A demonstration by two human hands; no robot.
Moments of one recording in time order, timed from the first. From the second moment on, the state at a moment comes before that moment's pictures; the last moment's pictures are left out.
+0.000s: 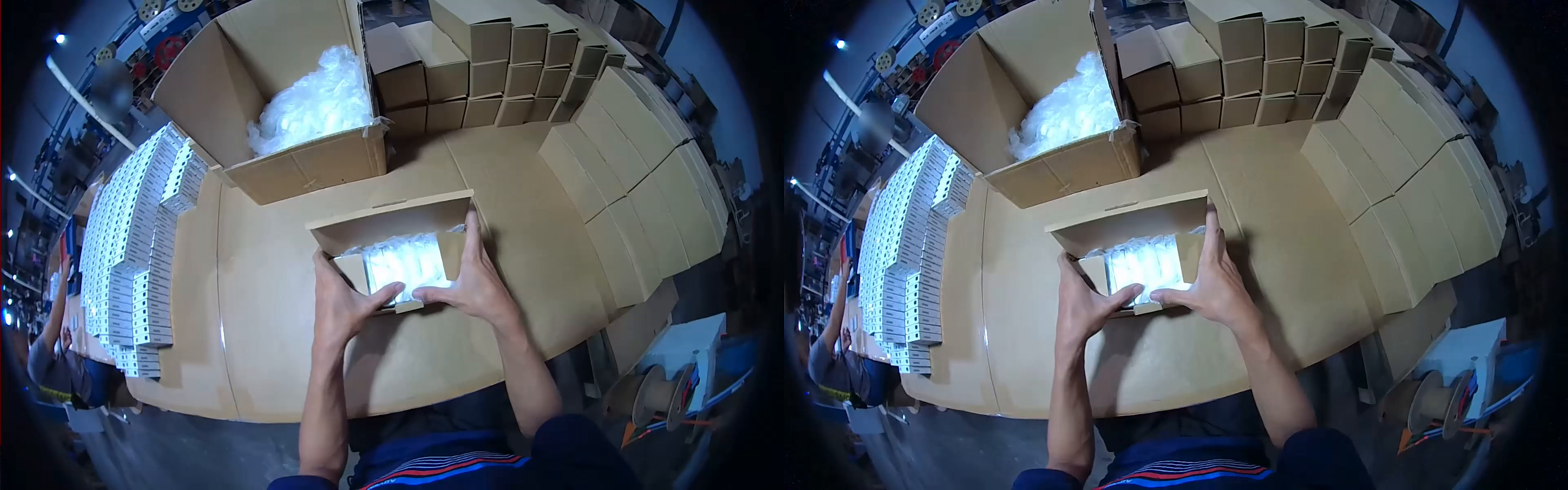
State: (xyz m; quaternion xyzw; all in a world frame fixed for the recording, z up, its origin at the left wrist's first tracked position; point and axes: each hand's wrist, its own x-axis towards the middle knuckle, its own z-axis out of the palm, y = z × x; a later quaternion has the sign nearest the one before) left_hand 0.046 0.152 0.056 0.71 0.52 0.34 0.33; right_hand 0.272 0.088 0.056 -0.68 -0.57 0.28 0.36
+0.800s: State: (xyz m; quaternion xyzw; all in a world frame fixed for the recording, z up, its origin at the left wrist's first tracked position) left_hand 0.030 0.122 0.008 0.64 0.38 0.56 0.38; right_hand 0.178 0.015 0.010 -0.69 -0.45 0.10 0.56
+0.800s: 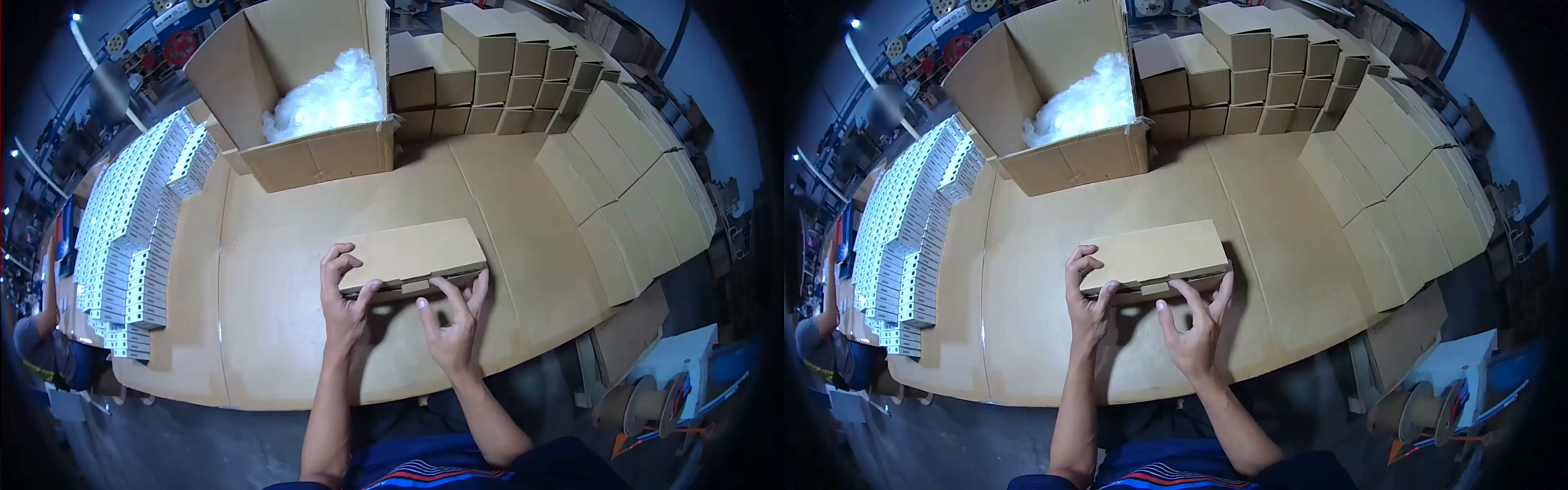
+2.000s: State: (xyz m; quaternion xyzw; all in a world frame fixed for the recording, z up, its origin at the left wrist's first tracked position) left_hand 0.046 0.077 0.027 0.81 0.42 0.39 0.10; right_hand 0.303 0.036 0.062 -0.55 -0.72 -0.02 0.42
